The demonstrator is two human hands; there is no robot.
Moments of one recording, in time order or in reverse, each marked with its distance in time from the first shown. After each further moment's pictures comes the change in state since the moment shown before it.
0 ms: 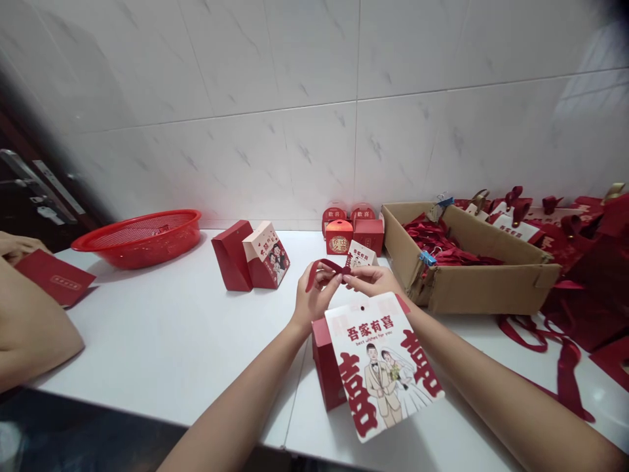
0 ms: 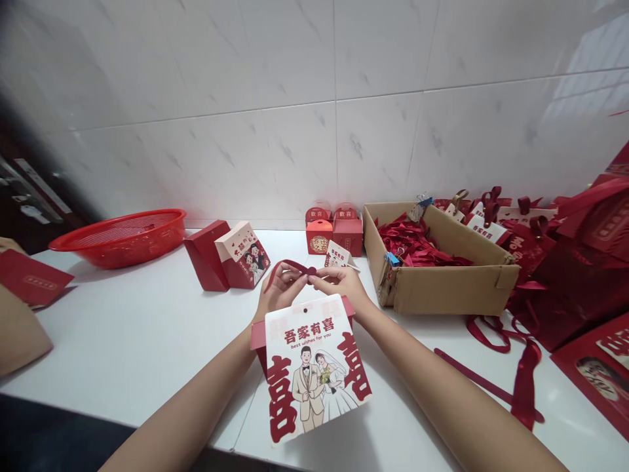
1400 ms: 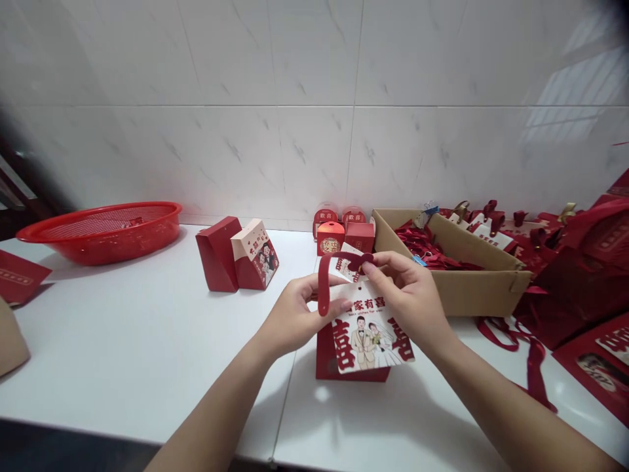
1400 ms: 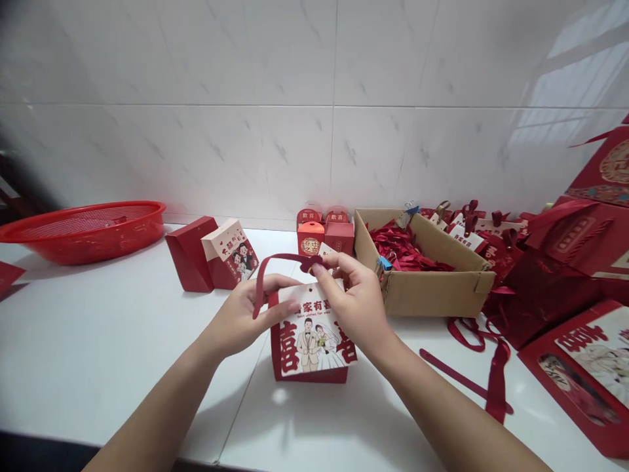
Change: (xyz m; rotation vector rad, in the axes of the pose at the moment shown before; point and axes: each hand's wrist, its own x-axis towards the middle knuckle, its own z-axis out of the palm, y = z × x) left_hand -0.021 0.080 -0.019 0.030 -0.363 -0.174; right_hand -0.048 -0.088 -0.001 -0.056 0.297 -0.128
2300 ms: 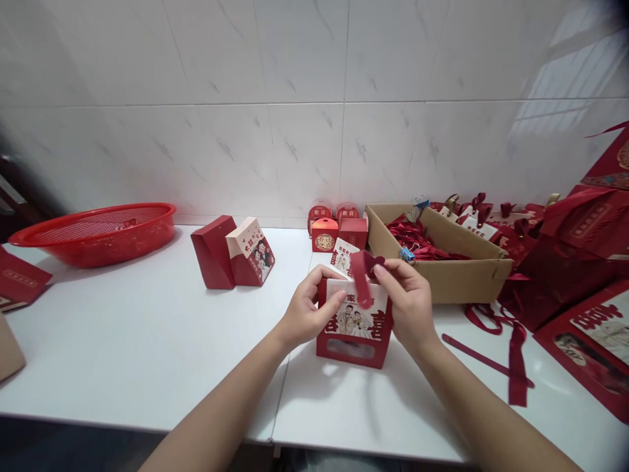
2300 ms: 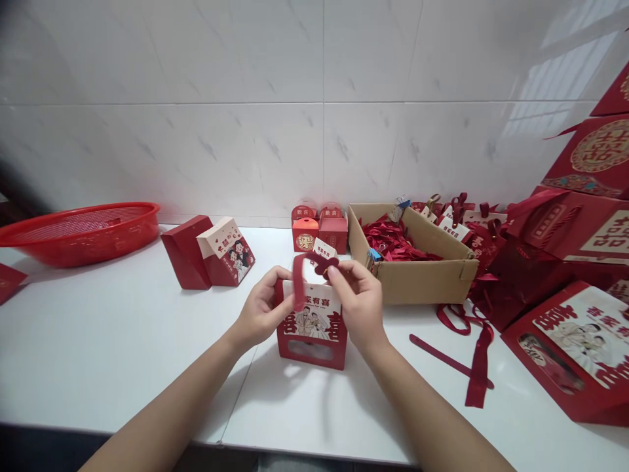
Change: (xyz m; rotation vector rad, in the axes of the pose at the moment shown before) left_hand 0.007 -0.038 0.020 -0.077 -0.014 0.178; right_hand -0.019 0.031 -0.005 0.260 0.181 0.051
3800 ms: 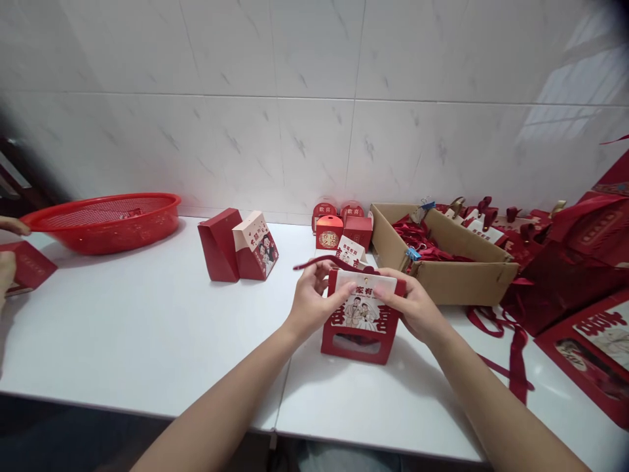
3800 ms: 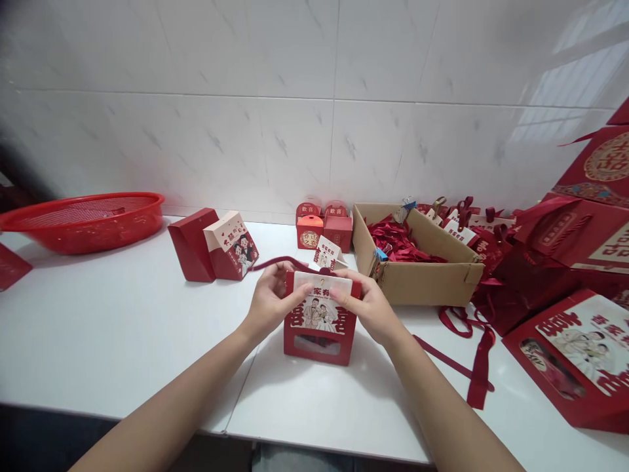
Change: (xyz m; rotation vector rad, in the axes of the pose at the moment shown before) left_hand 0.003 -0.012 0.005 -0.091 0.231 0.030; right_hand 0.006 0.014 -0.031 0.115 -0.409 0.382
